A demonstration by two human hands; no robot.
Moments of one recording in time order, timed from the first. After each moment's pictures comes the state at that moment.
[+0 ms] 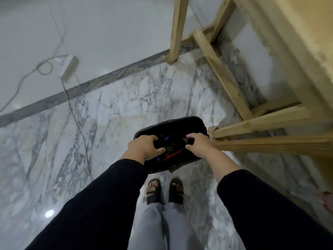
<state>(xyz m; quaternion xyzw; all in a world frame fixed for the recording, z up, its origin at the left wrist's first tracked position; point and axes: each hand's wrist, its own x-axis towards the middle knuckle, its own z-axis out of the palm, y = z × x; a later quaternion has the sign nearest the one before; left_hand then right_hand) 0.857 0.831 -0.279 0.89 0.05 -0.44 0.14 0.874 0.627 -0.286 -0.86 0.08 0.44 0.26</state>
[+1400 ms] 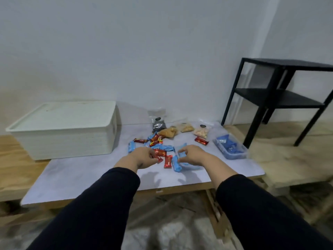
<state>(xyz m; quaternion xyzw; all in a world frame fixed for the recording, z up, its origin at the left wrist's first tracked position) 0.534 0.332 0.104 0.78 -0.57 -0.24 0.07 0.351 0.255 0.116 -0.82 0.50 0.04 0.25</state>
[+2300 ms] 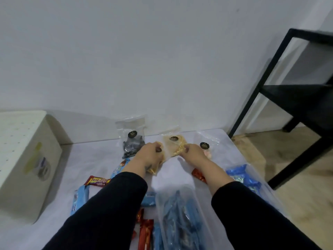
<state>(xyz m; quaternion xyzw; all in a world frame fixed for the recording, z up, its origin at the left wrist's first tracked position) 0.573 -0.036 0.005 0.75 -0.55 -0.32 0.20 0.406 -0.087 0.022 -0.72 0.61 -0.07 0.33</state>
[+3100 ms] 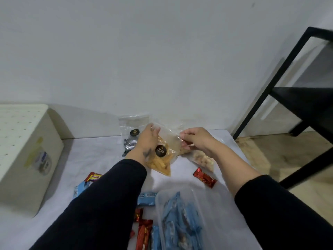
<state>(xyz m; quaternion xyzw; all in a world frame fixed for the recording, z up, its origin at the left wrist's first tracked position) 0.577 -0.062 0.025 0.73 -0.43 -0.31 0.43 0.412 -0.111 0.072 -0.59 0.52 -0.20 0.59</state>
